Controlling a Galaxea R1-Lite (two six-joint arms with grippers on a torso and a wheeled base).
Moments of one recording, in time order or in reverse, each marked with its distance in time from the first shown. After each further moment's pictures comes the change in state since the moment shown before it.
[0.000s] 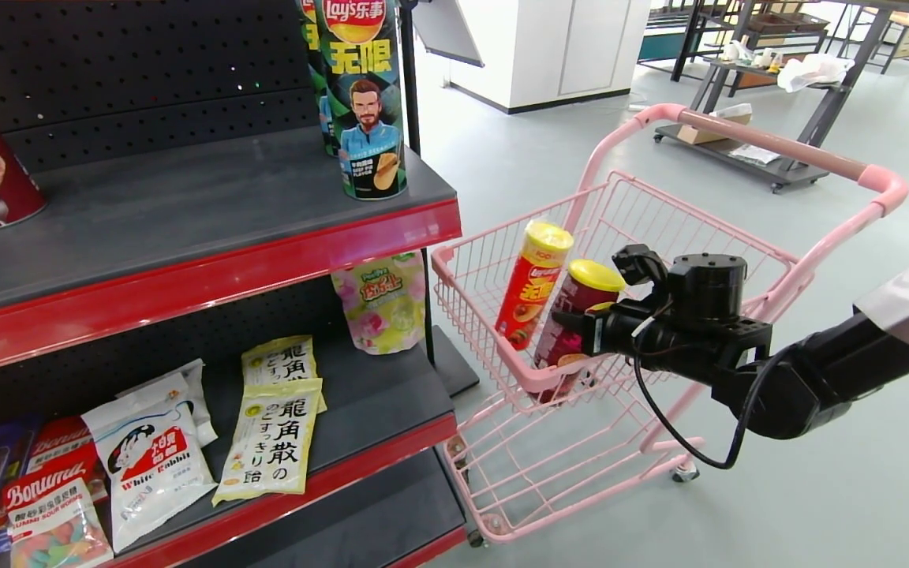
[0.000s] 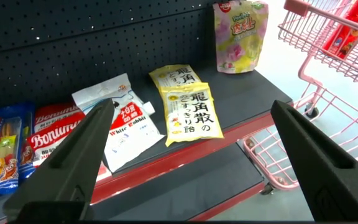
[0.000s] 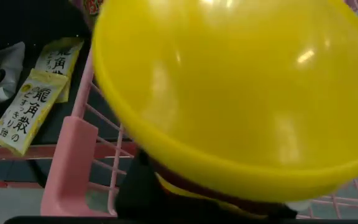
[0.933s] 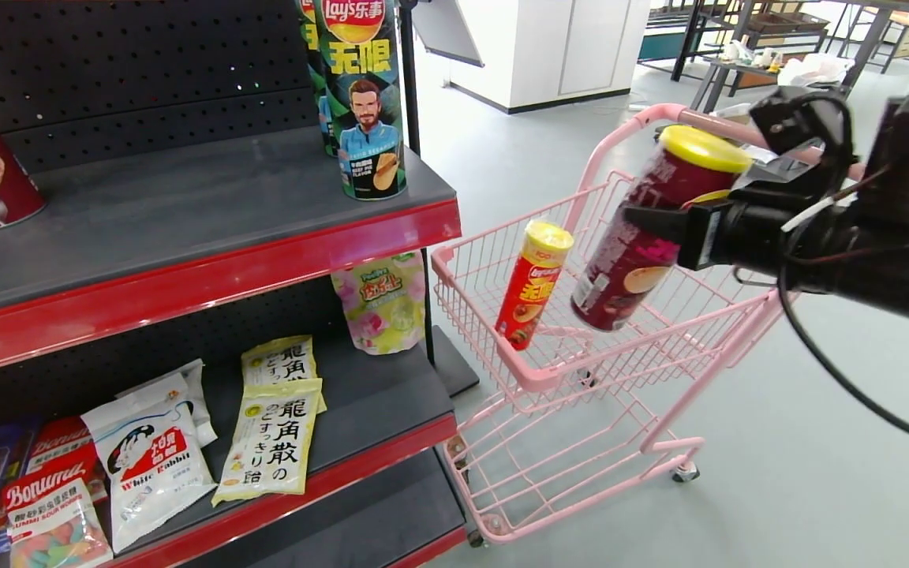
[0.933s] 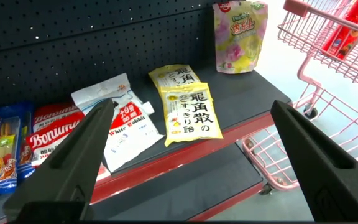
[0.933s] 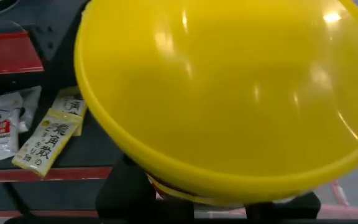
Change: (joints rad) left arm 0.000 0.000 -0.001 0.001 0.000 -0.006; right arm 0.038 -0.527 -0.114 0.458 -0.120 -0.099
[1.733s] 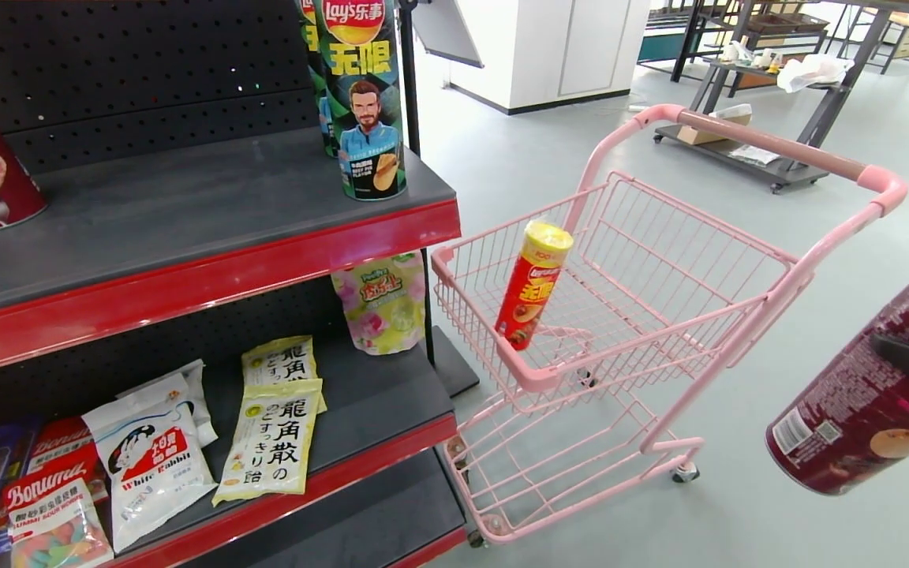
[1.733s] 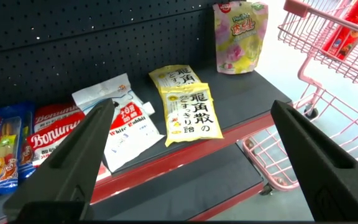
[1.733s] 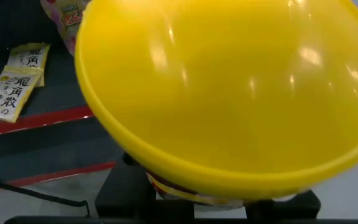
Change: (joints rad) left arm 0.000 0.000 -0.001 0.000 0.000 0.000; right arm -0.056 -0.645 0.351 0.401 -0.183 -0.019
